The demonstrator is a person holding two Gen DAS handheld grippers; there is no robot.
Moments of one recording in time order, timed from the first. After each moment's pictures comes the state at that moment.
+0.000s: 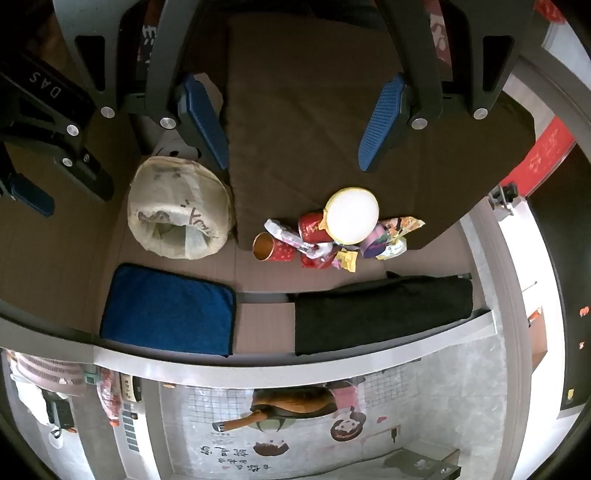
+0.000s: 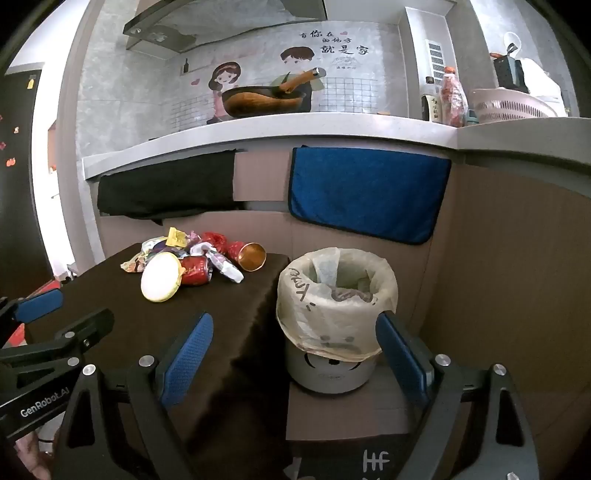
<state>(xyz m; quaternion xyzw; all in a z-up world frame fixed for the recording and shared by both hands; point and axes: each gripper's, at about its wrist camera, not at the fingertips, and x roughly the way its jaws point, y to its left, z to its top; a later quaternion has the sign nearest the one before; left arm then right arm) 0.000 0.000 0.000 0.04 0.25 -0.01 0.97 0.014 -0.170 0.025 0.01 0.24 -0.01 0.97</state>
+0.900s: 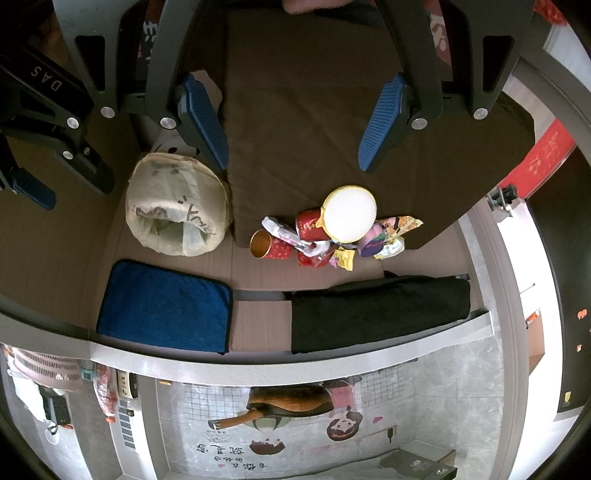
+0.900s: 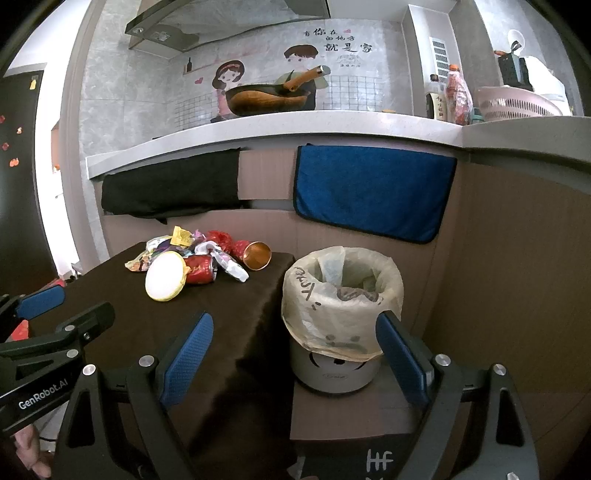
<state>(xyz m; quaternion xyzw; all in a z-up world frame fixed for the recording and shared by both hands) 0.001 -0.001 -0.001 0.03 0.25 -0.01 0.97 0.016 -0.165 0.024 0.01 0.24 0.00 0.97</state>
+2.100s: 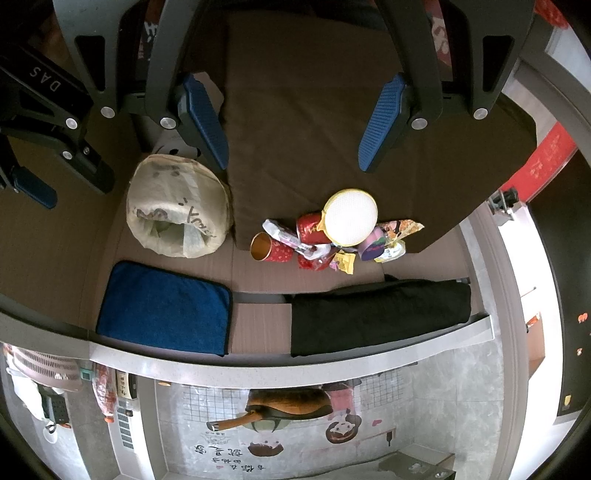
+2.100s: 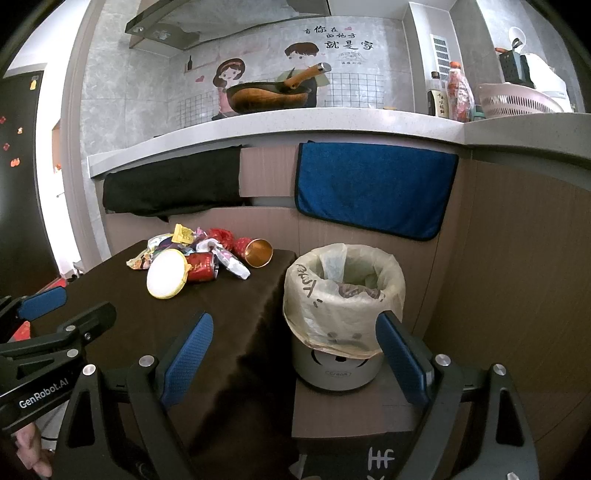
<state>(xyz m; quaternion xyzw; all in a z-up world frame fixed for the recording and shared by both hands) 0.001 0.014 0.003 0.03 0.26 -0.01 0.97 0.018 -0.169 0.018 0.01 0.24 0.00 0.97</state>
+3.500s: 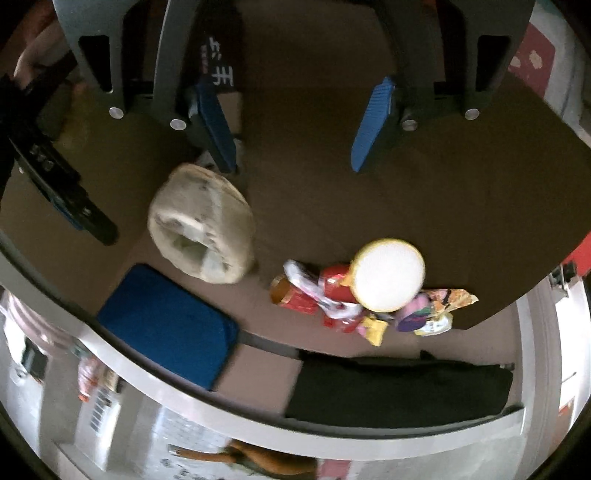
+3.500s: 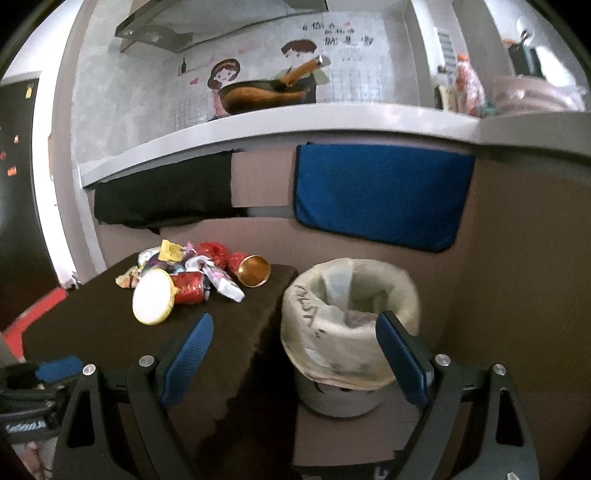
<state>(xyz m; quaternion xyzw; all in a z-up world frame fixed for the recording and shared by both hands) 0.084 0.063 -0.041 -0.11 0.36 -0.11 0.92 0.098 -0.180 0.010 0.04 0.25 0.03 0.97</state>
